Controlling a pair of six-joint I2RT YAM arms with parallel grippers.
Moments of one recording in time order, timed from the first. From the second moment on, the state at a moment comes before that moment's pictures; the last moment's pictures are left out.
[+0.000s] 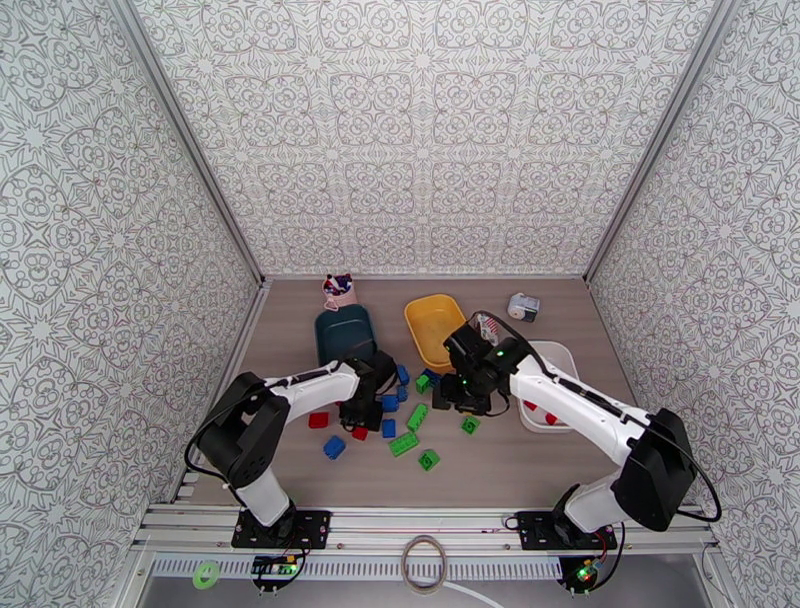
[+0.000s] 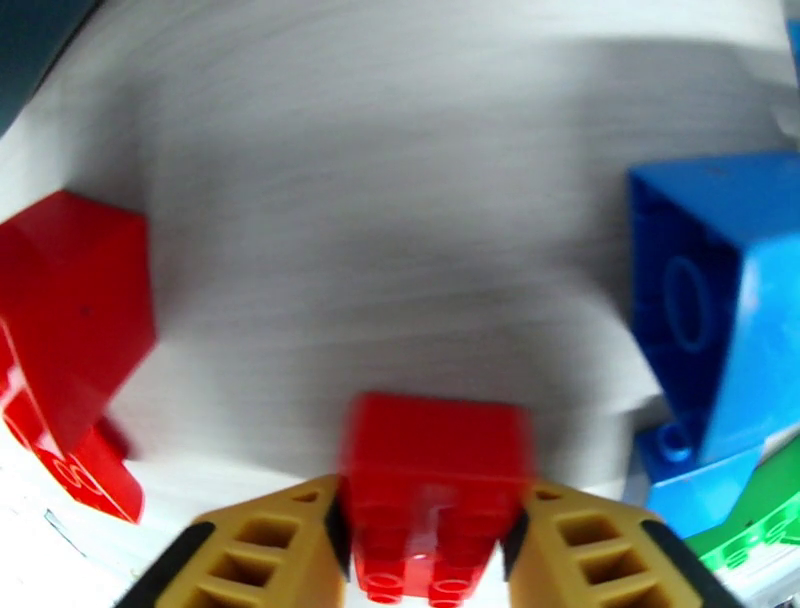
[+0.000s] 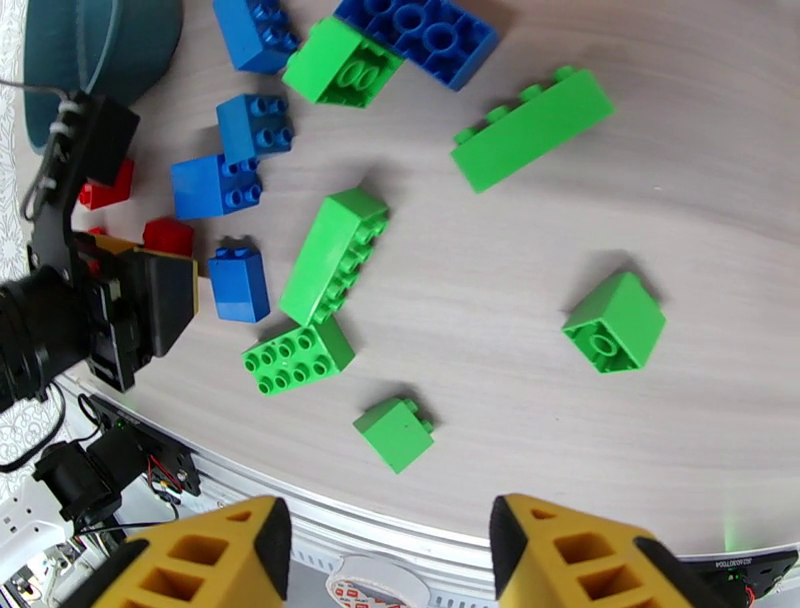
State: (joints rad) left arm -0.65 1.72 1.01 -0.89 -0.05 -0.48; right arm 0.71 1.48 1.24 -1.01 -0.22 0.80
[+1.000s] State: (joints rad) left arm -0.84 1.96 1.58 -0.64 0.42 -0.73; right arm 0.13 1.23 1.21 -1.06 -0.26 0.76
